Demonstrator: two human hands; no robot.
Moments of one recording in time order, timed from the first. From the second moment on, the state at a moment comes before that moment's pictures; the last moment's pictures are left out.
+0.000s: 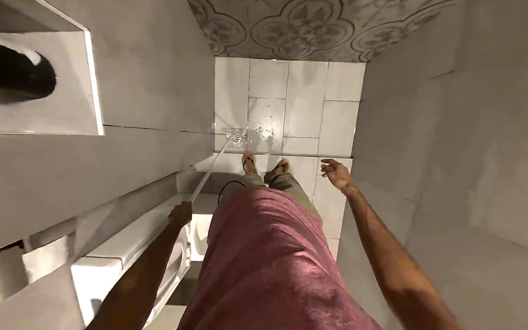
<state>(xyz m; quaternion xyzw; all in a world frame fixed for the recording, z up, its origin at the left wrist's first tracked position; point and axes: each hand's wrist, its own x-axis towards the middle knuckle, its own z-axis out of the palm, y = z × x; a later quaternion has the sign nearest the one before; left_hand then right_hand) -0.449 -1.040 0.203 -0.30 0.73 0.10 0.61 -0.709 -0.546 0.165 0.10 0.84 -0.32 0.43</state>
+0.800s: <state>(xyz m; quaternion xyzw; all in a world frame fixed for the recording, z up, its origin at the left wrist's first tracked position) -0.643 -0.938 0.142 -0.02 0.84 0.04 0.54 -0.471 -0.484 0.168 0.37 0.74 -0.34 0.44</state>
